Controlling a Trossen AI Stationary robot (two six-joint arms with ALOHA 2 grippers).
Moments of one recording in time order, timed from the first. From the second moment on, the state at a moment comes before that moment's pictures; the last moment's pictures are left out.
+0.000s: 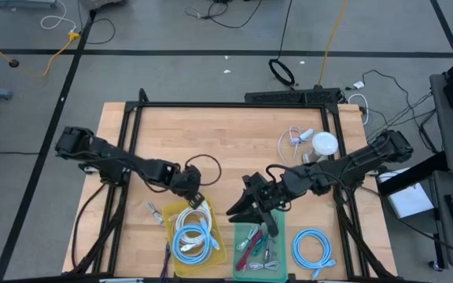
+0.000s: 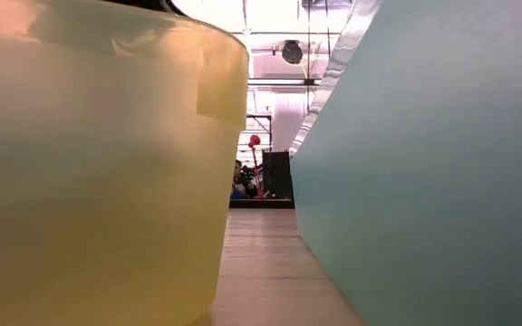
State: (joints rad) left arm -0.21 1.51 0.79 -0.38 -0.04 -0.97; right arm 0.39 1.49 1.32 0.13 -0.05 0.61
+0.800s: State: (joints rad) left arm -0.25 1.57 0.79 -0.11 -0.03 -0.99; right arm 0.39 1.49 1.32 0.13 -0.05 0.59
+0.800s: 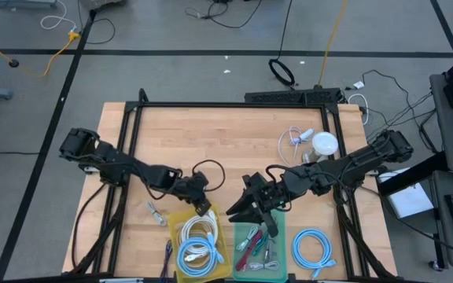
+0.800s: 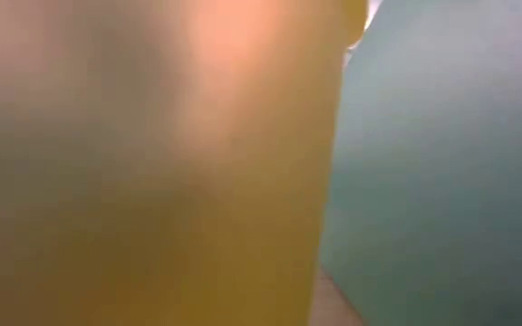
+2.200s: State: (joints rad) left arm -0.18 1.87 1.16 -0.23 0.24 -0.76; right arm 0.39 1.49 1.32 0.09 -0.05 0.58
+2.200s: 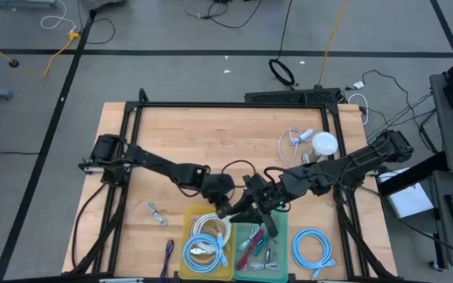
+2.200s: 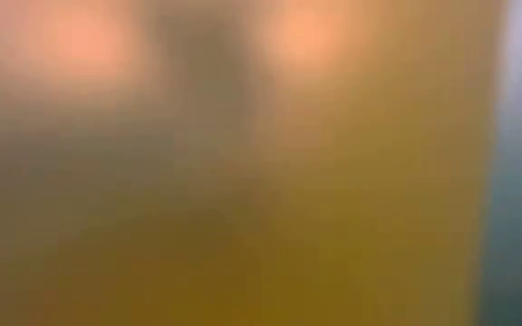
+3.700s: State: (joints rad) left arm -0.84 1.18 0.96 -0.99 -0.12 -1.20; right arm 0.39 1.49 1.32 0.05 -0.05 0.58
